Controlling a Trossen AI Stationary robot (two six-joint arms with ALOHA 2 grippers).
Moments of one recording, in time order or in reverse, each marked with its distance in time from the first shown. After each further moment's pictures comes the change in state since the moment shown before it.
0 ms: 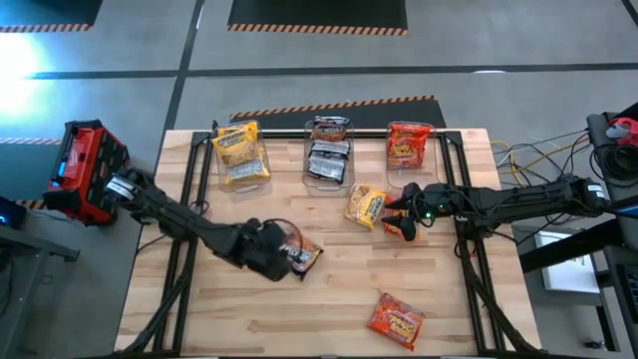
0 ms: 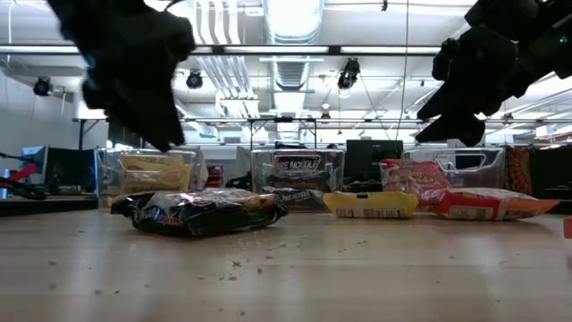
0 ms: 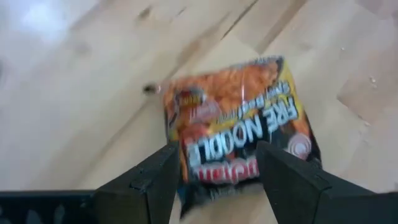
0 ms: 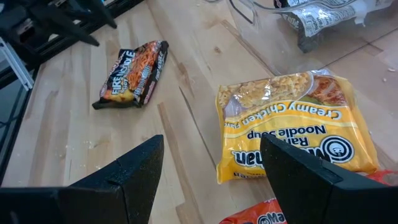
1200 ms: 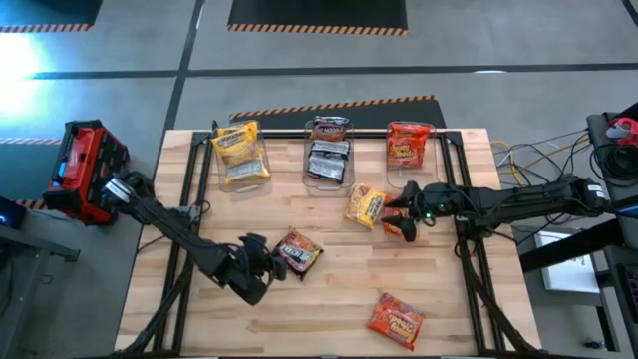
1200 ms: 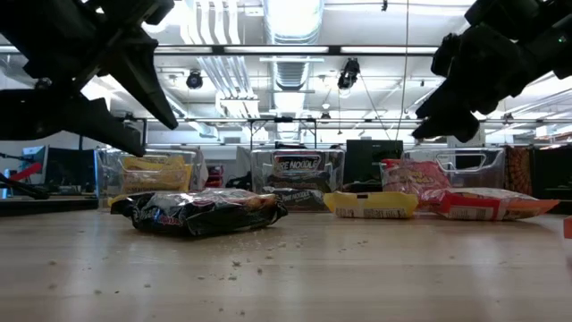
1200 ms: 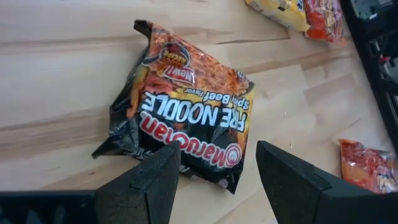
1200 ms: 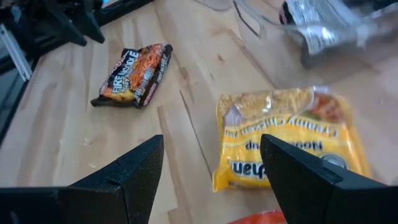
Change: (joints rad) left arm -0.186 0.002 -0.109 0.187 -0.210 -0.779; right arm -0.002 0.003 -0.001 0.027 0.001 -0.087
